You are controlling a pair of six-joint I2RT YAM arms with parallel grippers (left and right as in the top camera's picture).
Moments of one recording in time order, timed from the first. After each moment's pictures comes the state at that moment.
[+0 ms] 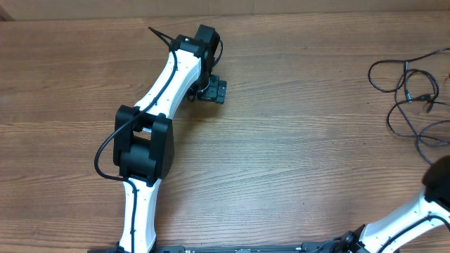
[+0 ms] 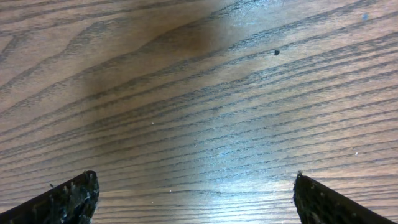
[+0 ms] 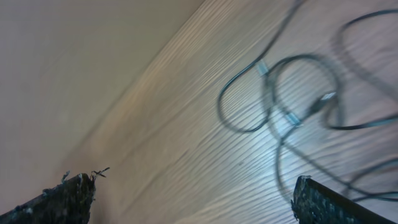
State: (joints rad) left arm -0.34 2.30 1.99 -1.19 -0.03 -0.21; right arm -0.67 2.08 2.45 -1.43 -0.53 0.14
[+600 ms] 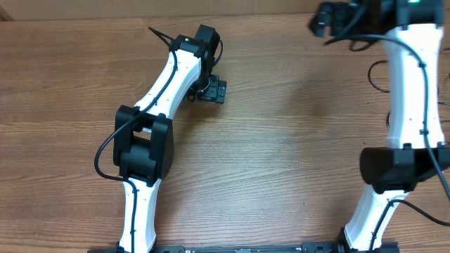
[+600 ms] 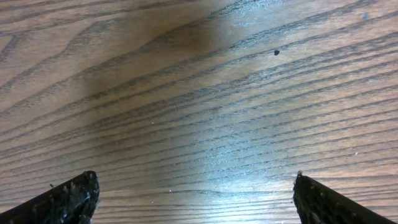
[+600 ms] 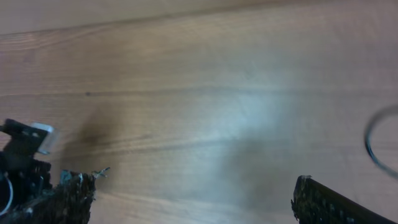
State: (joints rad) left arm -0.34 2.30 1.99 -1.19 -0.03 -0.21; right arm 0.04 2.09 2.45 -1.36 -0.19 0.10
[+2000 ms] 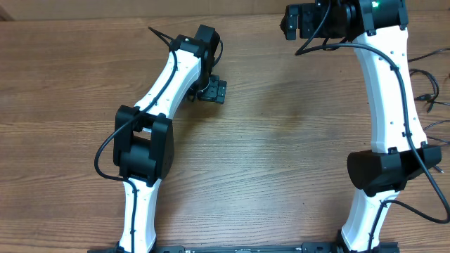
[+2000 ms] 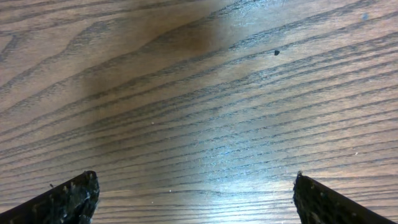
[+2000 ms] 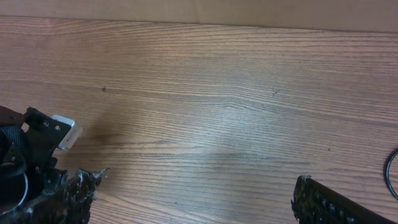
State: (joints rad) left arm -0.34 2.30 1.99 -1.19 -0.03 -0.21; right arm 0.17 2.09 2.45 -1.31 -0.11 0.10
